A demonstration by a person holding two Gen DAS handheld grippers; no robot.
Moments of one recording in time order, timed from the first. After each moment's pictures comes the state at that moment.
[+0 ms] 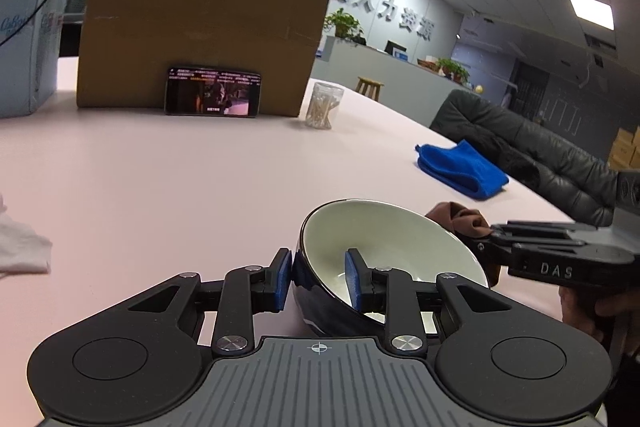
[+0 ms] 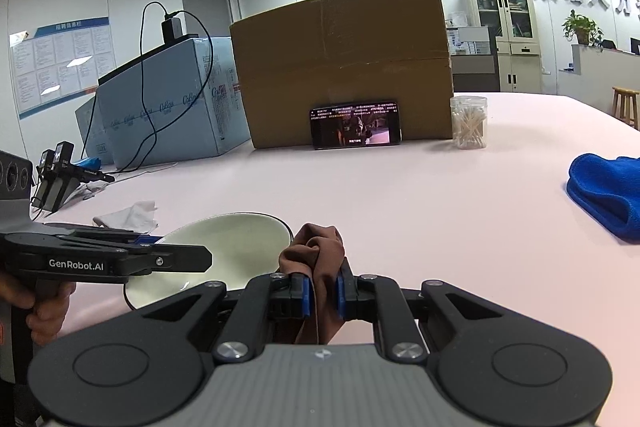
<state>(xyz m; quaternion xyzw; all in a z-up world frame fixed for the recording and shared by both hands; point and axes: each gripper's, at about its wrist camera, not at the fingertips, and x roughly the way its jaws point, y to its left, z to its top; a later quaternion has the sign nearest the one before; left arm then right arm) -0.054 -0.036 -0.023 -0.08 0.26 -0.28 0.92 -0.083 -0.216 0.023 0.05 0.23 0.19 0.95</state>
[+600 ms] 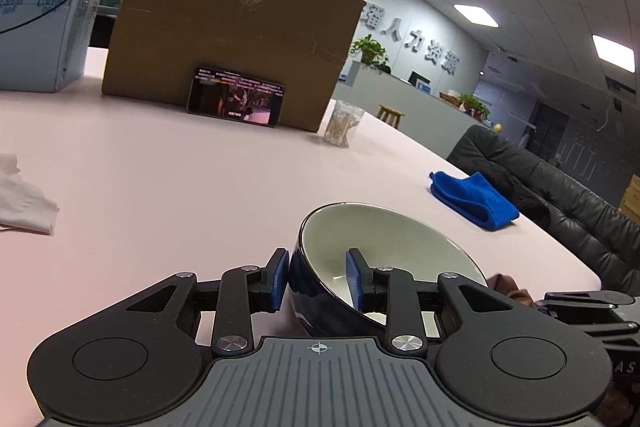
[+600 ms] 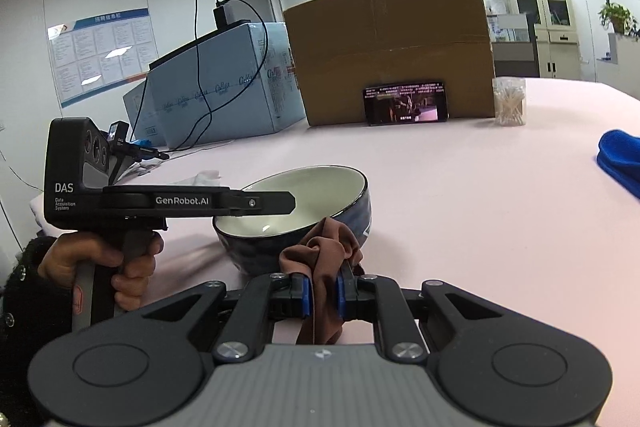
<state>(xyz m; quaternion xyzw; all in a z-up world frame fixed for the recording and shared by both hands) -0.063 -0.036 -0.033 -0.11 0.23 -0.23 0.94 -0.128 -0.212 0.020 0.05 0.24 0.25 0.94</state>
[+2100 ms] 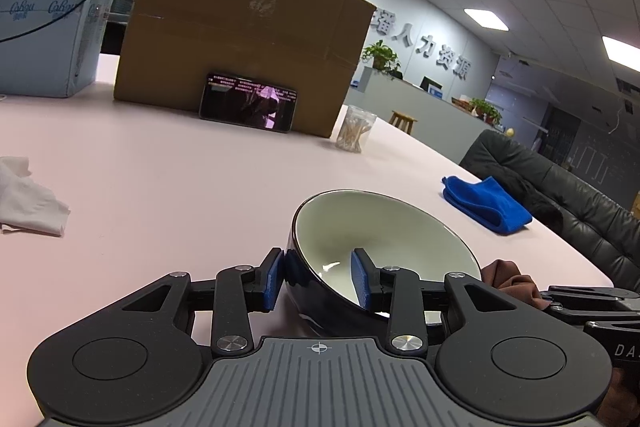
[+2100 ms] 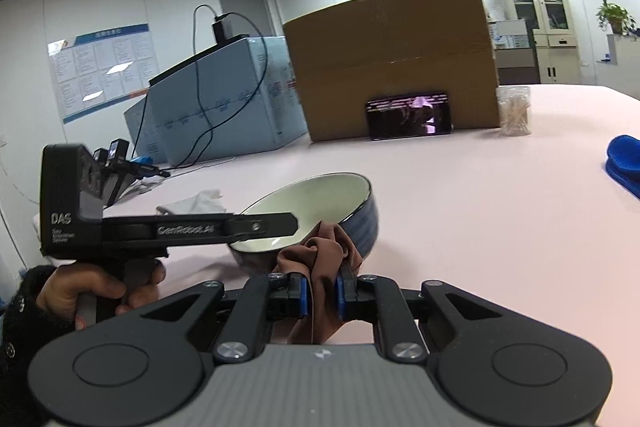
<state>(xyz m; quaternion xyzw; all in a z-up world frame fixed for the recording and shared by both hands) -0.065 -0.038 -0.035 -0.11 0.23 -0.22 0.94 -0.121 -0.208 0.023 0.08 0.22 0.26 0.93</state>
